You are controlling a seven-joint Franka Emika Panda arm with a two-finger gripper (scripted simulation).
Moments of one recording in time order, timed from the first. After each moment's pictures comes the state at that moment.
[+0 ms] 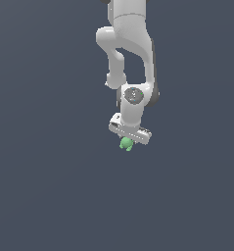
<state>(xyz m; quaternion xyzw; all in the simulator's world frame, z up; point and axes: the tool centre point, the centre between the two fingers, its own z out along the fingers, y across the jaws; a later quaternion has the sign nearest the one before) -0.052 0.060 0.045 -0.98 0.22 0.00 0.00</state>
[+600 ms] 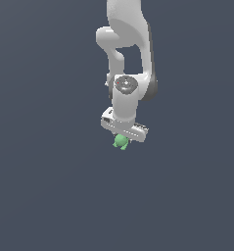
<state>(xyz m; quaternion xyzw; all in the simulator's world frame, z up) -0.028 0.029 0.103 -0.98 0.22 0.00 0.00</state>
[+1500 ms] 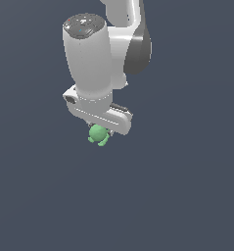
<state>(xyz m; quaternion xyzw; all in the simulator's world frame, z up) 0.040 -0.053 0.260 -0.98 0.22 0.00 0.00</state>
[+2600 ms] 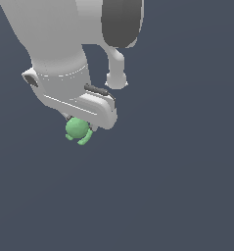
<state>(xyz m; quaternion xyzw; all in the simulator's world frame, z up) 0.081 -0.095 0.340 -0.98 0.22 0.00 0.00</state>
